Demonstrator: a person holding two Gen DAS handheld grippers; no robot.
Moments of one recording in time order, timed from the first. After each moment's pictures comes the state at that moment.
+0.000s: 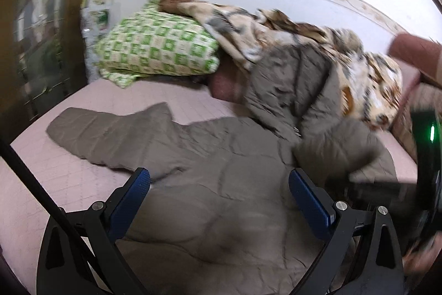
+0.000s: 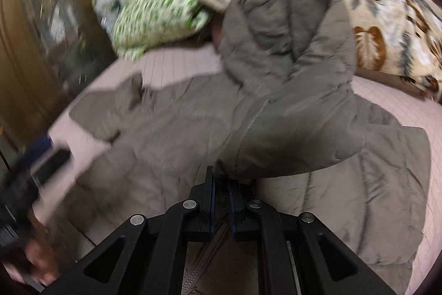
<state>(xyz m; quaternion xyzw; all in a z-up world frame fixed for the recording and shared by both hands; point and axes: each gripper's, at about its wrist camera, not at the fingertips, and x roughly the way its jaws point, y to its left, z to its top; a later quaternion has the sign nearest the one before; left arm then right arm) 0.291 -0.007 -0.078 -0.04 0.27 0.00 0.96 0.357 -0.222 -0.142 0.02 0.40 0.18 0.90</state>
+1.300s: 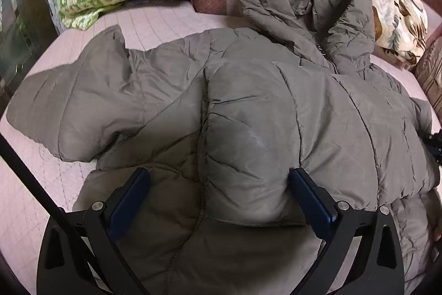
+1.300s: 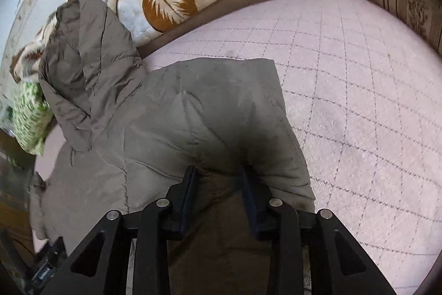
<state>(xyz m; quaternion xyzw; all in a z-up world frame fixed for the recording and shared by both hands) 0.394 -0.039 -0.166 0.02 0.47 -0.02 0.88 0.386 -0.446 -0.194 0.26 0.45 -0.08 0.85</state>
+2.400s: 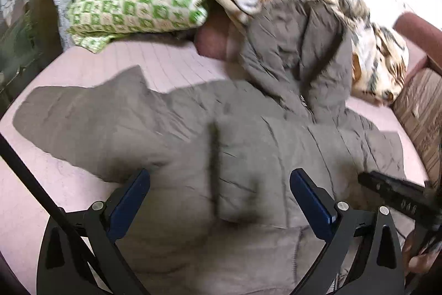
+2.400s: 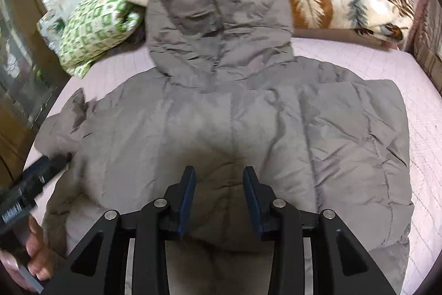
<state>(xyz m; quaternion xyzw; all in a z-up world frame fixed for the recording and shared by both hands) 0.369 -0.003 -0.110 -0.04 0.38 -0.04 0.92 0.365 -0.285 -0.157 0.10 0.44 0.06 0.89</state>
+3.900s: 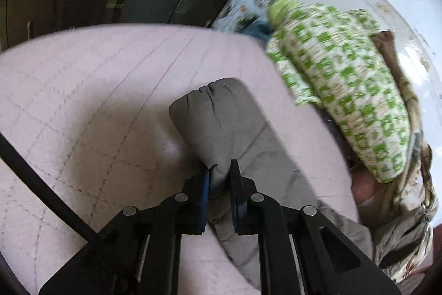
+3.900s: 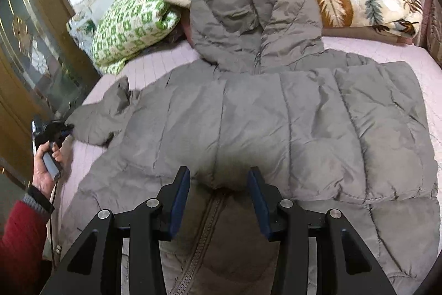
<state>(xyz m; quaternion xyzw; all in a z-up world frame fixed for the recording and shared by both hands) 0.439 0.359 -0.160 -0.36 0.30 0.18 0.87 0.313 -0.259 -0.151 0.13 0.40 0.12 0.90</state>
